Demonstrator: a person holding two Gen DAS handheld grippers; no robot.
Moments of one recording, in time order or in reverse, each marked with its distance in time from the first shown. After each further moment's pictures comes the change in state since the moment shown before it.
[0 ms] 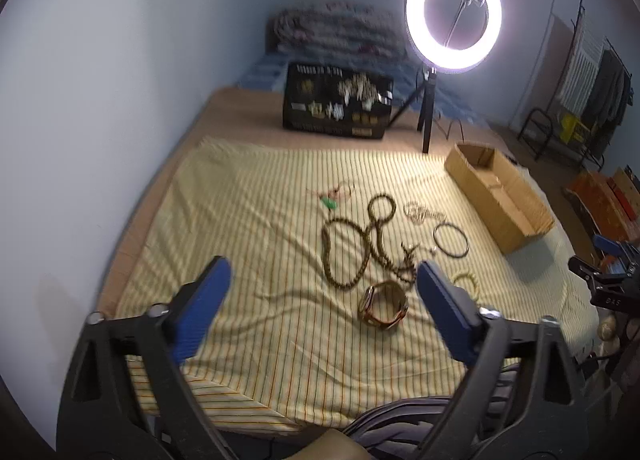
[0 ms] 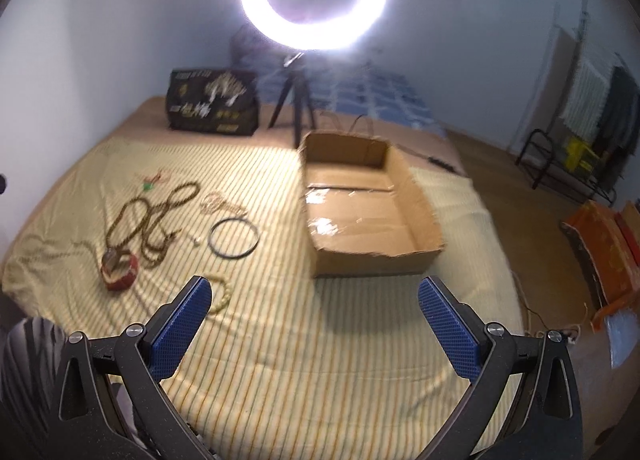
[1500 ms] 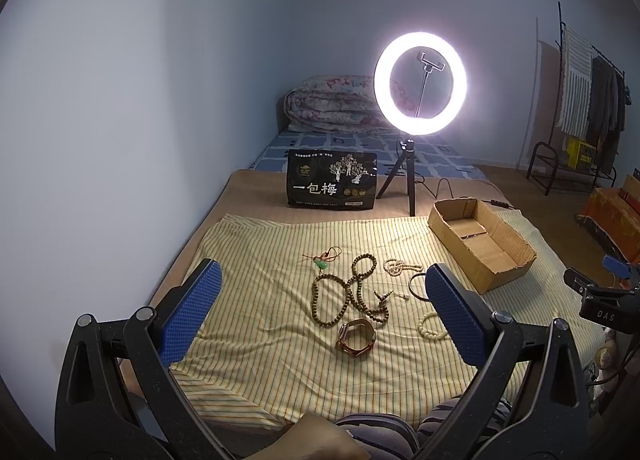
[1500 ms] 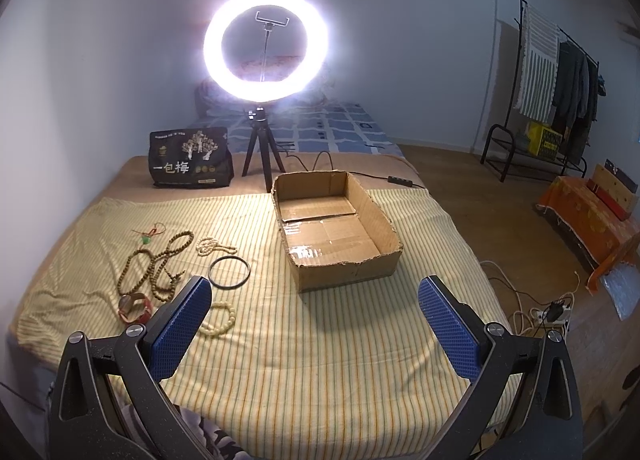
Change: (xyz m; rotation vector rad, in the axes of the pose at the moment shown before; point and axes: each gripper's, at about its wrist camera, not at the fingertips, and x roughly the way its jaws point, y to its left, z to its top) left arm -0.115 -0.073 -0.014 0.049 -0.304 0.118; right arm -0.075 -0.010 -0.016 0.182 -0.161 -0.096
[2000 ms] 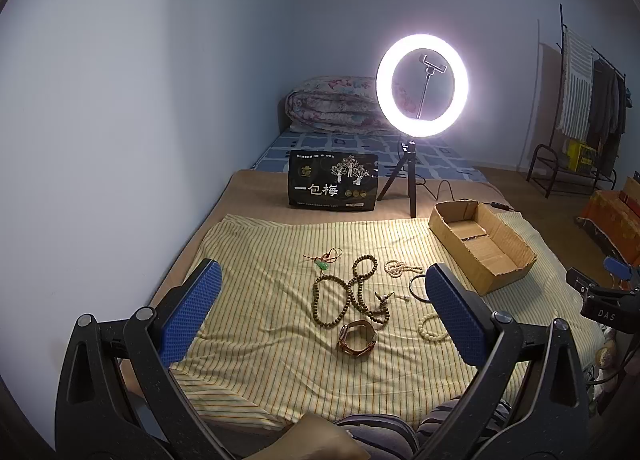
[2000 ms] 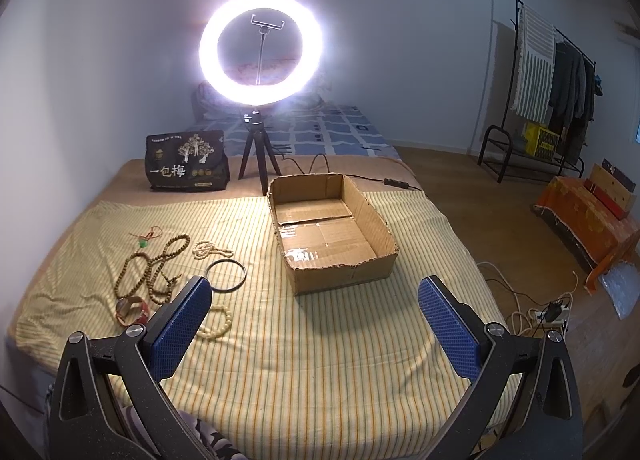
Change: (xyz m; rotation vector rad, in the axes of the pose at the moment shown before) left arm 0.001 0.002 0.001 -0.003 -0.002 0.001; right arm 0.002 -0.002 0.001 0.005 -0.009 -0.013
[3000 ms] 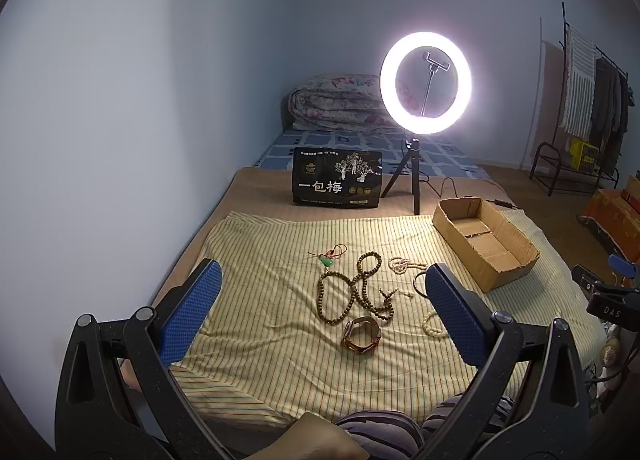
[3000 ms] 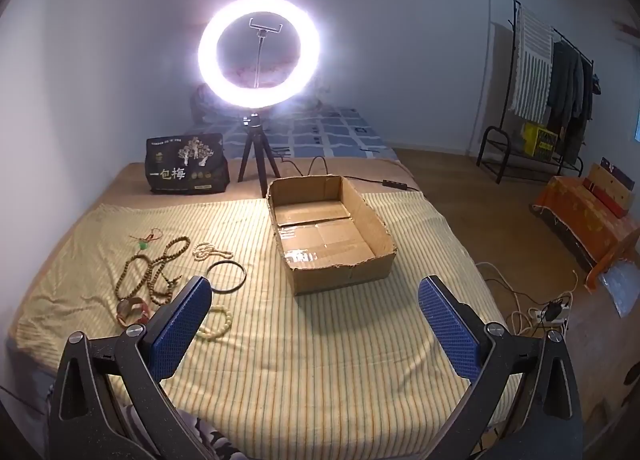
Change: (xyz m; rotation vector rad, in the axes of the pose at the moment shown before) left arm -0.003 0.004 -0.002 -0.004 0.007 0.008; right arm -0.006 -0.002 -0.001 0.005 -0.012 0.001
